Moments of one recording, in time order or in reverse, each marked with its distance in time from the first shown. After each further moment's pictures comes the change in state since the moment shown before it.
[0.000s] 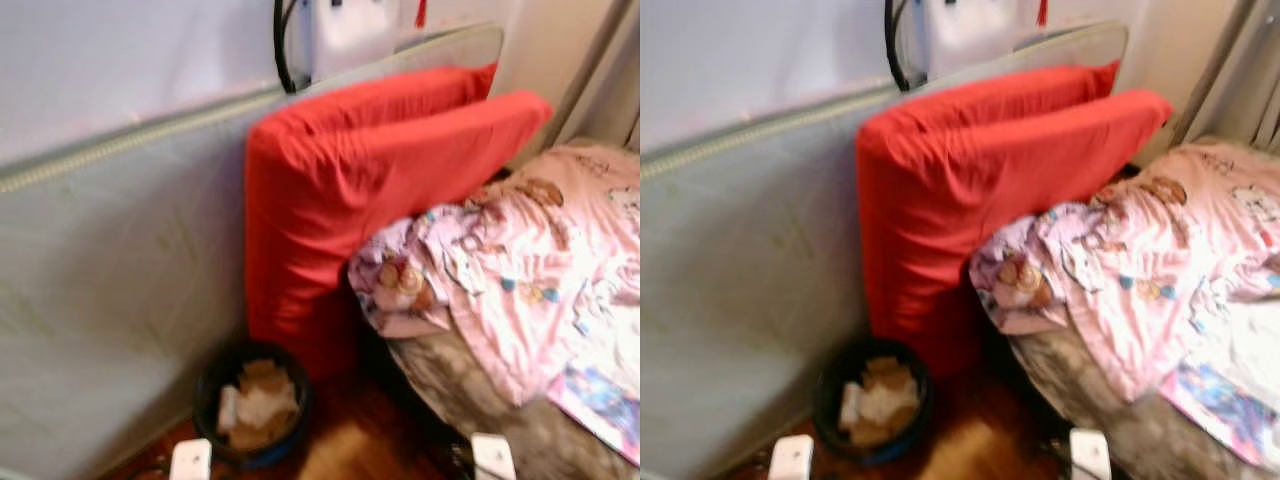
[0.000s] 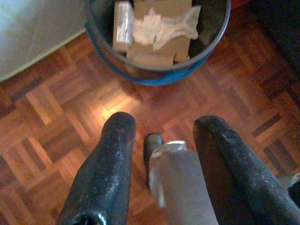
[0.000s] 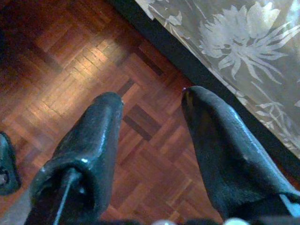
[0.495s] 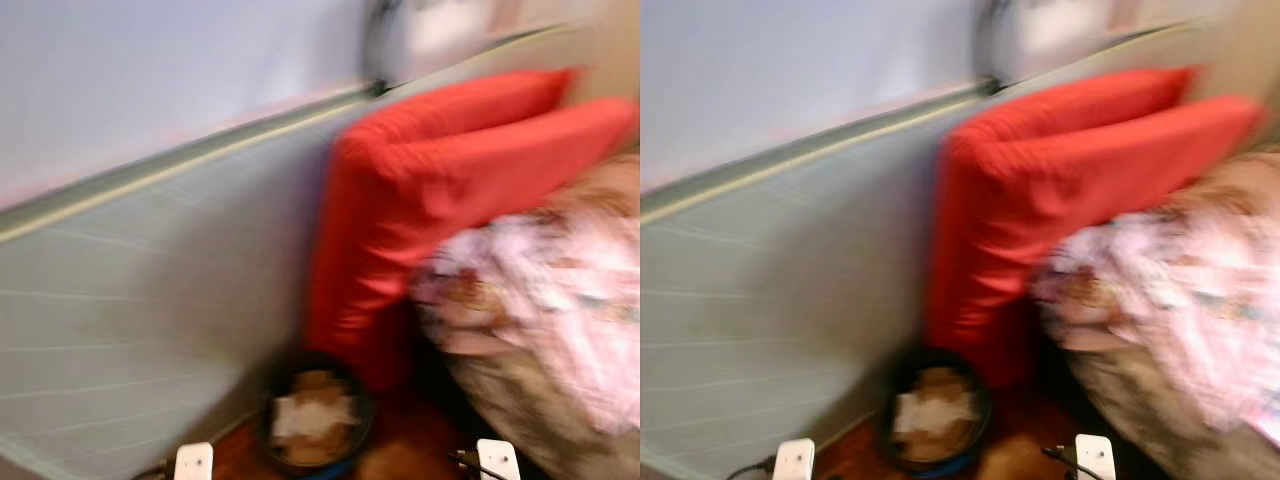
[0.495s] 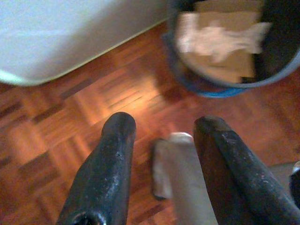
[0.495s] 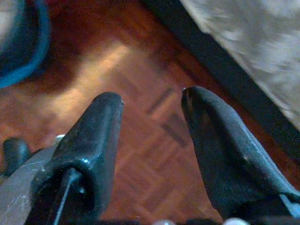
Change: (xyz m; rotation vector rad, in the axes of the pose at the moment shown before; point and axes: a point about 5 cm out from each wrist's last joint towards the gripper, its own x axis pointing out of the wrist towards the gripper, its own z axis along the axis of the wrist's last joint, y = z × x) left arm 0.002 -0.006 0.007 -0.001 -0.020 -0.016; right arm -0.001 -0.007 -0.003 -0.002 0.010 -0.018
